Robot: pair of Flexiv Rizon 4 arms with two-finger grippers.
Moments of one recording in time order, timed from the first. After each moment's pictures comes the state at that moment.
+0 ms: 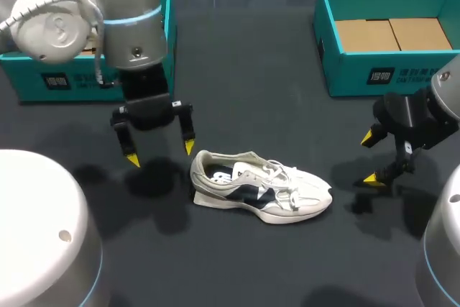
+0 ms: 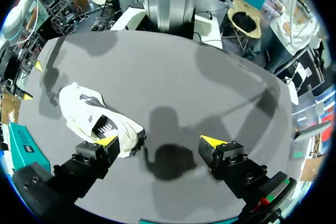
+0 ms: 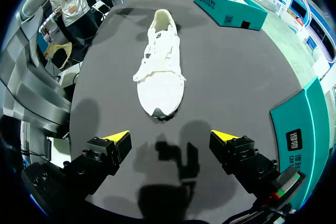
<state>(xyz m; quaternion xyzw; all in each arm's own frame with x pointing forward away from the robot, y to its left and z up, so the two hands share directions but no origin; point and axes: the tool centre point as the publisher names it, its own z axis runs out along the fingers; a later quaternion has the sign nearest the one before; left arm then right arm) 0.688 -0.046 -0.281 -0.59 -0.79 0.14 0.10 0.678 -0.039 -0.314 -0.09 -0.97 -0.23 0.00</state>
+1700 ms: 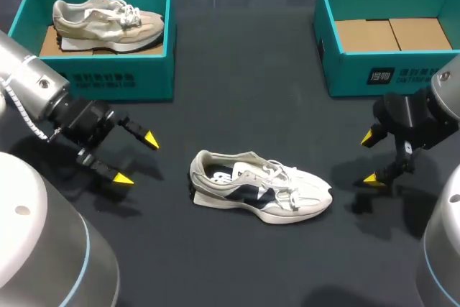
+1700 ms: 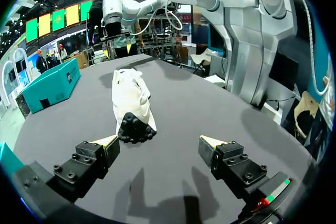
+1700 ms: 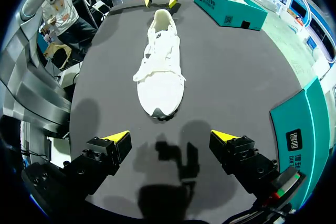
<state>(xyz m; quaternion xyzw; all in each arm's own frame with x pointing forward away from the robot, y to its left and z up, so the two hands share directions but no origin) 0.703 -0.002 -0.348 -0.20 -0.85 0.48 0.10 0.678 -0.039 -0.314 -0.09 -0.97 -0.23 0.00</state>
